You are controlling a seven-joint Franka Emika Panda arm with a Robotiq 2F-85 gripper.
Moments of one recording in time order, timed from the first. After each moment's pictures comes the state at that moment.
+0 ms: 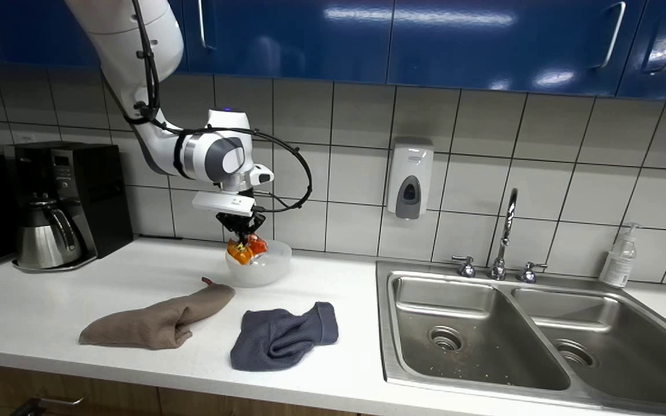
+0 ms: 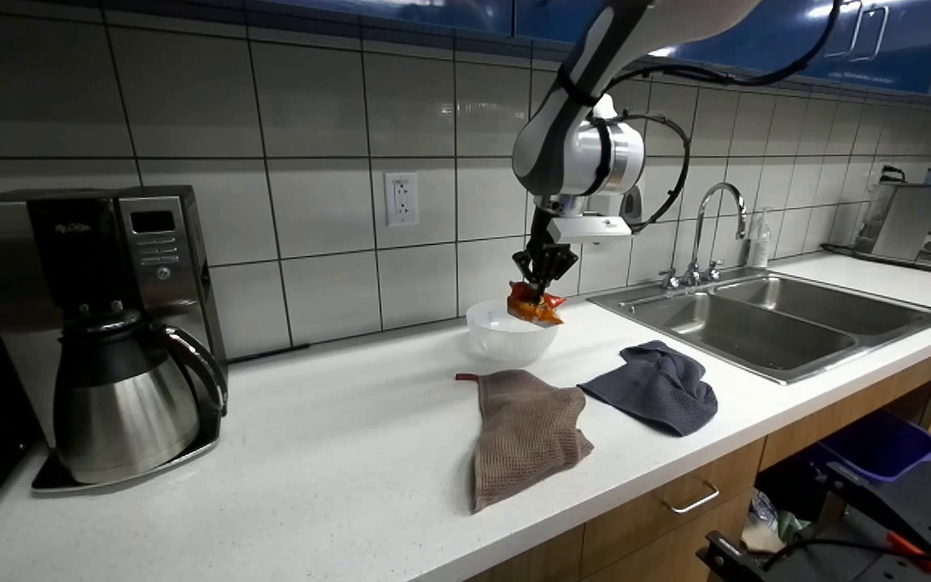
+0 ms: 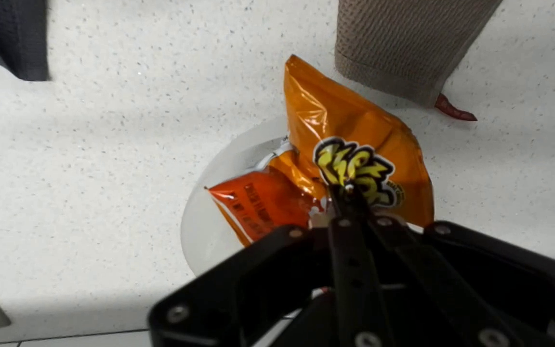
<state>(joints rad) -0.08 0.51 0.00 -1.97 0.10 2.73 -0.18</state>
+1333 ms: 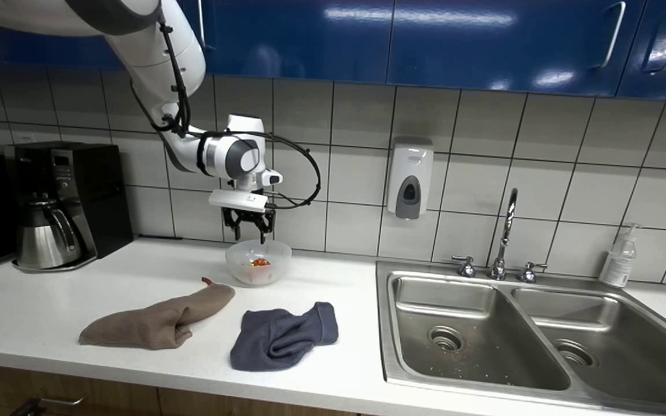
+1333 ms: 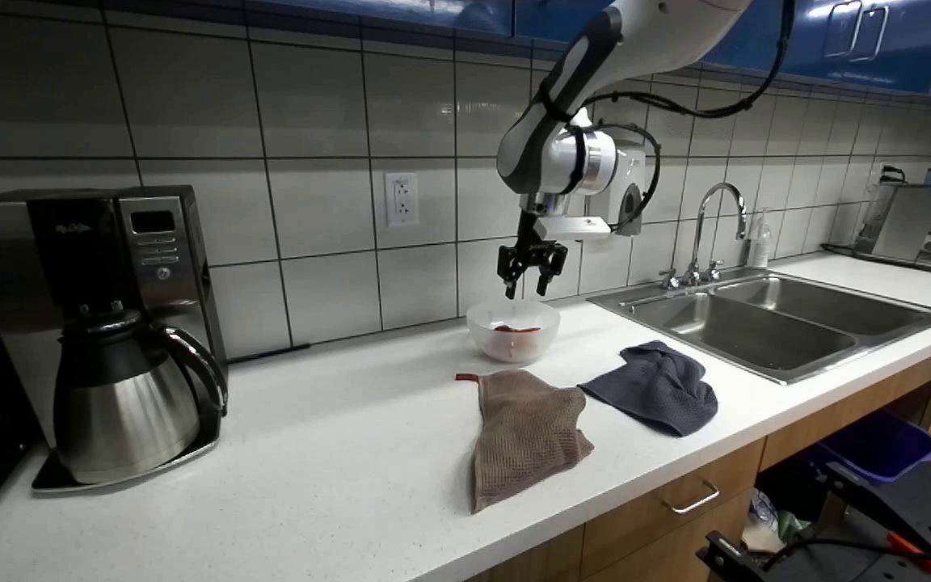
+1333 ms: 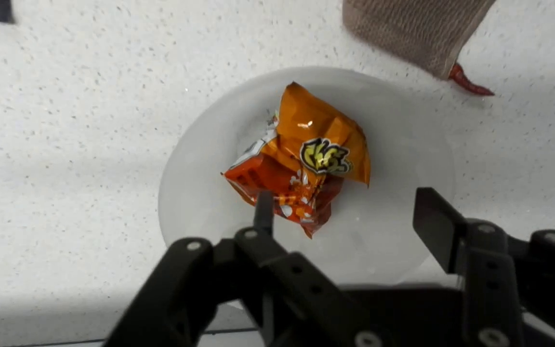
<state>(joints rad) -0.11 0.66 0.02 -1.70 0.09 2.54 -0.22</state>
